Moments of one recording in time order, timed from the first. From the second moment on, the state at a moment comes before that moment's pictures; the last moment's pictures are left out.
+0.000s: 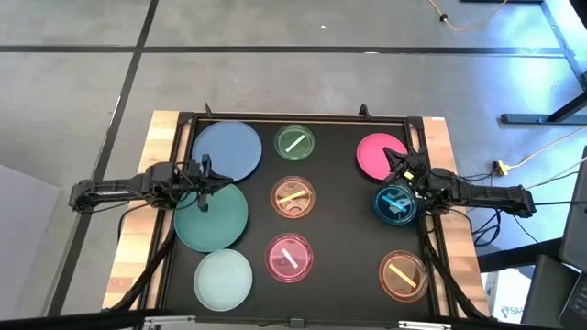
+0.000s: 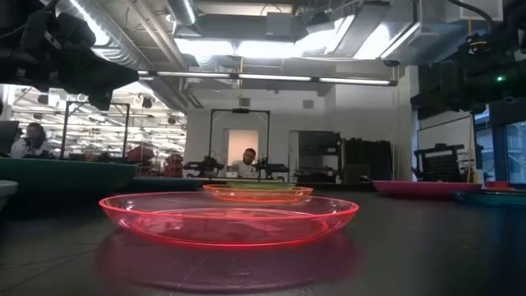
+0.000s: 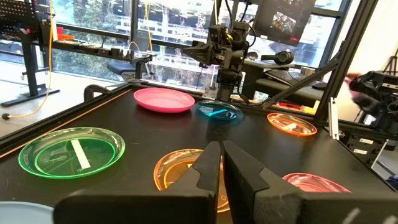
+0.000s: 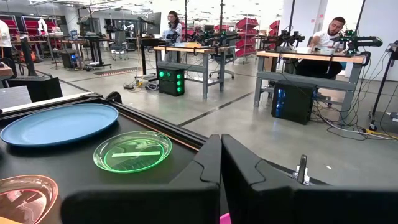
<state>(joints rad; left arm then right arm) 0.12 0.02 0.01 0.01 -0.02 -0.18 -0.04 0.07 0.03 0.05 0.78 -0.01</state>
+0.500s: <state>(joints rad) 0.12 0.02 0.01 0.12 -0.07 -0.01 -0.04 0.07 0.03 0.05 0.78 -0.01</state>
